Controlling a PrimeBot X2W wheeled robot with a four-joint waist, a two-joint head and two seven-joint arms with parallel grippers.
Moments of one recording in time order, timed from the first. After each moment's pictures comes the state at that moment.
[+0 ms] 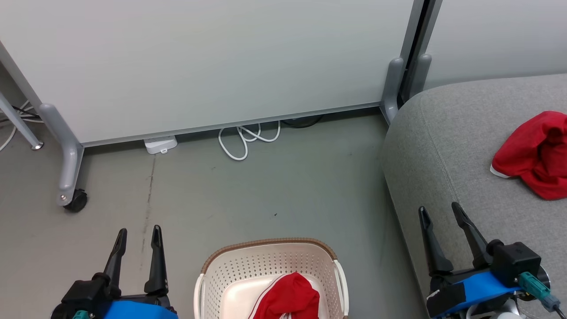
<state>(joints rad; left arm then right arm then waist) 0.03 0.10 -0.02 0.21 -0.26 -0.13 -0.26 -0.04 -0.05 0.01 0.14 0.14 0.13 -0.18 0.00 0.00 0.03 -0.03</state>
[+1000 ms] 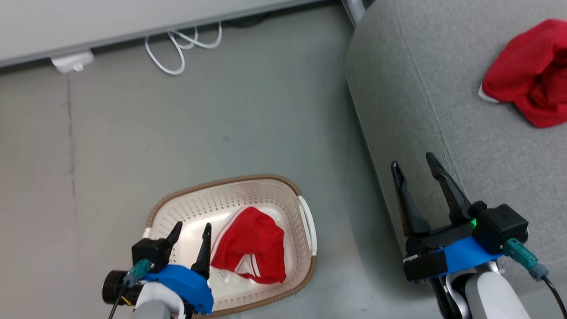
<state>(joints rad) -0.26 0.11 -0.26 0.72 -0.31 -0.13 -0.26 -0.17 -0.05 0.11 0.10 0.15 0.13 -0.20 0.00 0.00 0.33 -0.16</state>
